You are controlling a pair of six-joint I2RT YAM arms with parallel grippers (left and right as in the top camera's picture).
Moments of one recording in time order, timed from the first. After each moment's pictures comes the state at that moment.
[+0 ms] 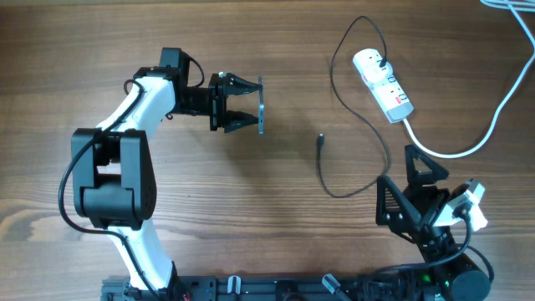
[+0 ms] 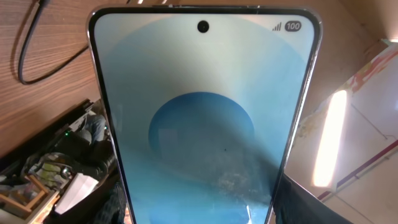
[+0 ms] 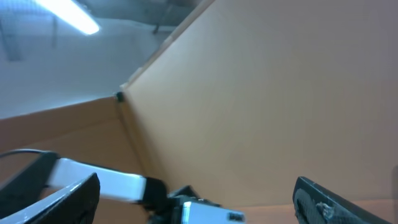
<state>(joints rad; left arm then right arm) -0.08 2.03 1.39 -0.86 1.52 -0.73 0.02 0.02 0.05 0.54 -0.49 0.78</state>
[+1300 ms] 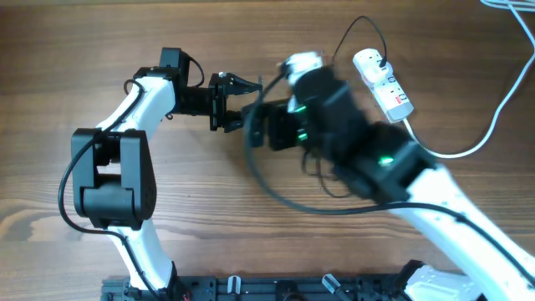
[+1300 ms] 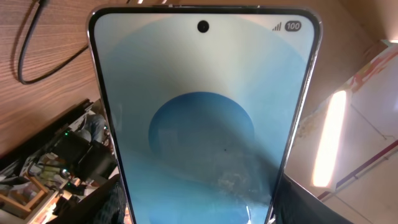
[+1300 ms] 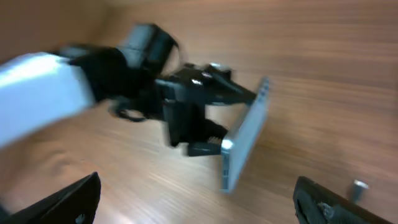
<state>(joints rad) -0.08 2.03 1.39 -0.86 1.52 -0.73 0.82 1.42 1.50 -0.77 0.13 0.56</state>
